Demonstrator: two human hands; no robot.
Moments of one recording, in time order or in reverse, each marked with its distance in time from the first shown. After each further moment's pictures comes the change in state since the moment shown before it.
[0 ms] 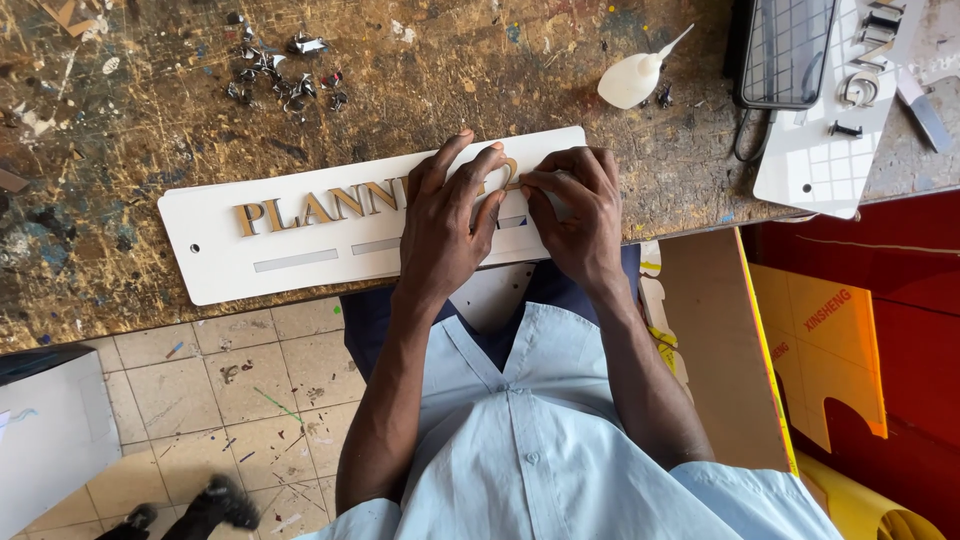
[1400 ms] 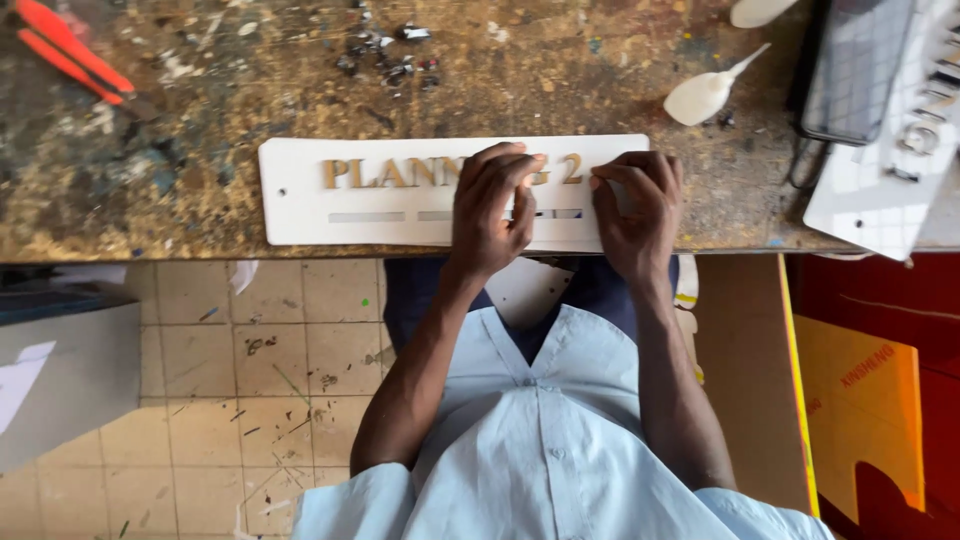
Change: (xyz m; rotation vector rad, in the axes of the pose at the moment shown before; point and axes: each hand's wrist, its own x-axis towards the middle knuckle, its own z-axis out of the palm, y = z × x) left_hand -0.014 -0.007 0.000 -0.087 0.387 0.111; right_hand 0.002 -0.010 -0.009 0.053 0.013 0.010
